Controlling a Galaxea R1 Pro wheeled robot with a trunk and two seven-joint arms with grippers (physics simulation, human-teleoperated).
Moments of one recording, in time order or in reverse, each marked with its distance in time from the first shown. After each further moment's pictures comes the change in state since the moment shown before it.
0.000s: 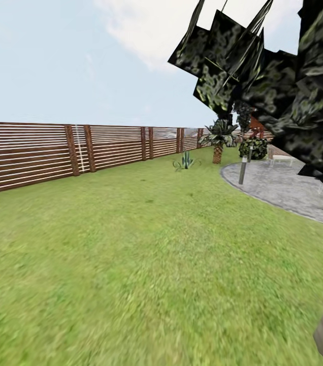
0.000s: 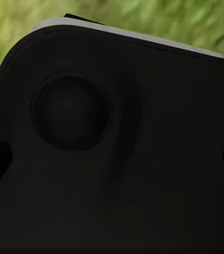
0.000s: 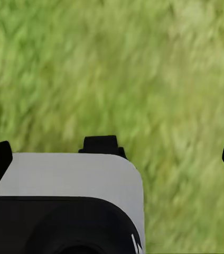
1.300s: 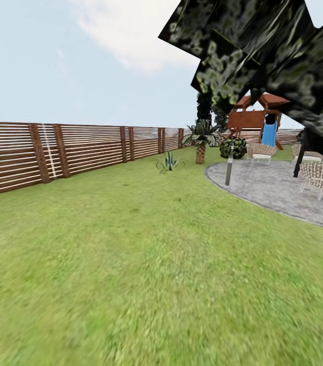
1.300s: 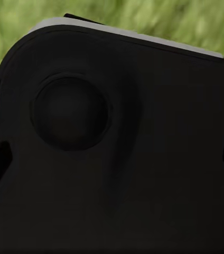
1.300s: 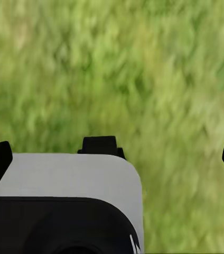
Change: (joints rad) left arm 0.000 0.000 0.000 0.000 -0.001 0.000 -0.001; right arm 0.000 -0.002 0.001 -0.001 0.001 0.000 0.000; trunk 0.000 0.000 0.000
